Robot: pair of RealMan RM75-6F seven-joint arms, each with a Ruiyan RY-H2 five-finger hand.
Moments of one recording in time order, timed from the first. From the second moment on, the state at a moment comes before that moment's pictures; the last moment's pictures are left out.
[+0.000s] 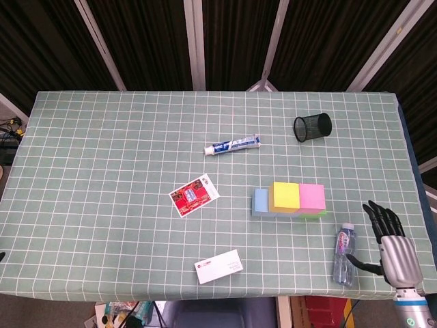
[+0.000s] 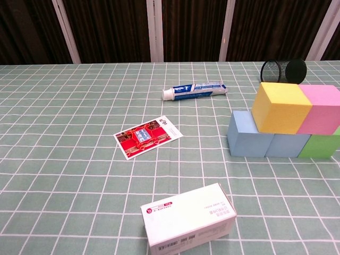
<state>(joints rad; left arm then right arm) 0.10 -1.00 -0.05 -1.67 1.46 1.63 -0.20 0.04 -1.14 0.03 -1.69 -1.58 1.50 0.14</state>
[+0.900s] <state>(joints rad) 0.09 -1.00 -0.06 -1.68 1.44 1.63 -0.18 0.36 -1.18 0.17 -1.48 -1.24 0.93 0.45</state>
